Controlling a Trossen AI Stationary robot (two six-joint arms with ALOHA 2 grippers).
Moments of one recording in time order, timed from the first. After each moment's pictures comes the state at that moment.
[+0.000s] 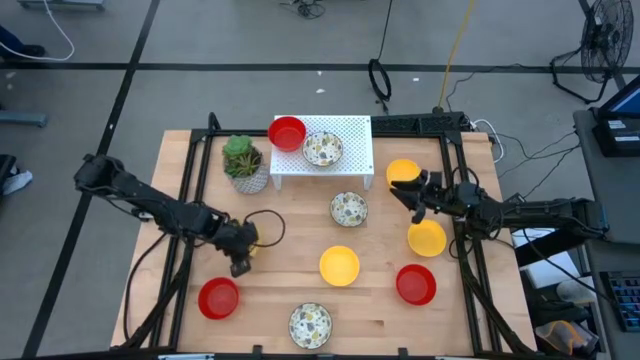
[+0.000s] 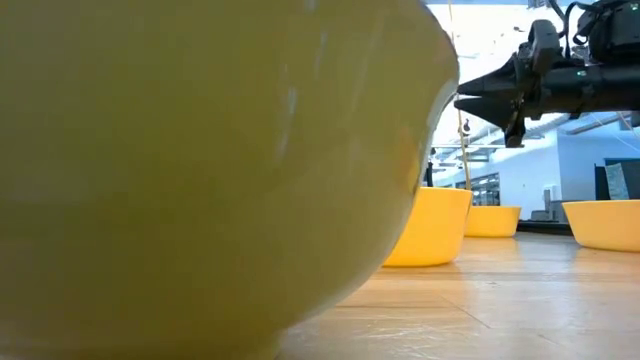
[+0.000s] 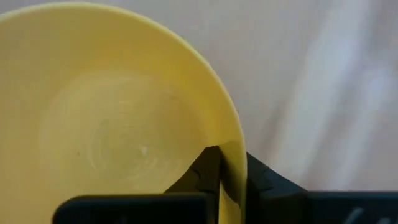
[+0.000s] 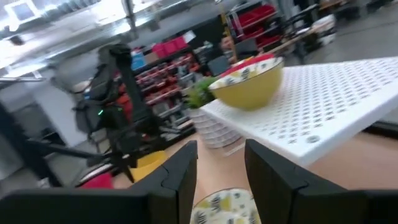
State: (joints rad) left arm -0.33 1.19 0.52 -0.45 0.09 -0.77; right arm -0.19 0.57 0.02 0.65 0.09 0.44
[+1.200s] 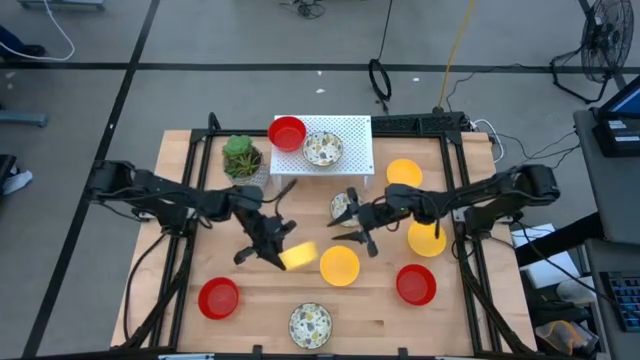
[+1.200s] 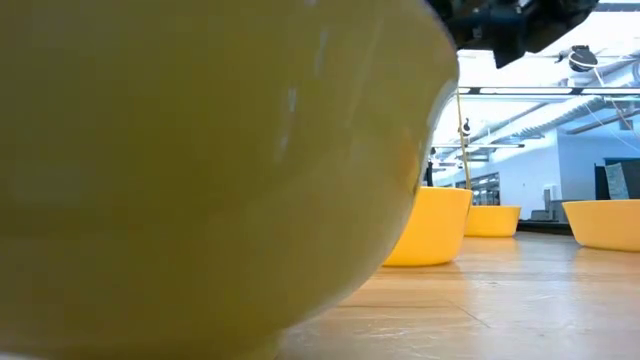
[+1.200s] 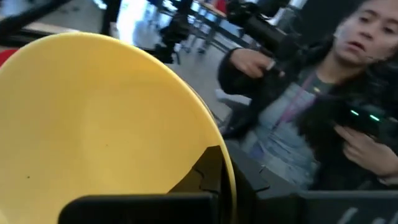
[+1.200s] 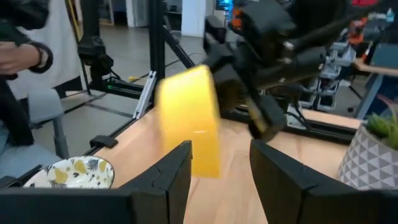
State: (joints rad) left arm -0.04 1.36 0.60 0.54 0.89 -0.25; right arm 0.04 1.44 0.70 0.66 -0.29 -0.08
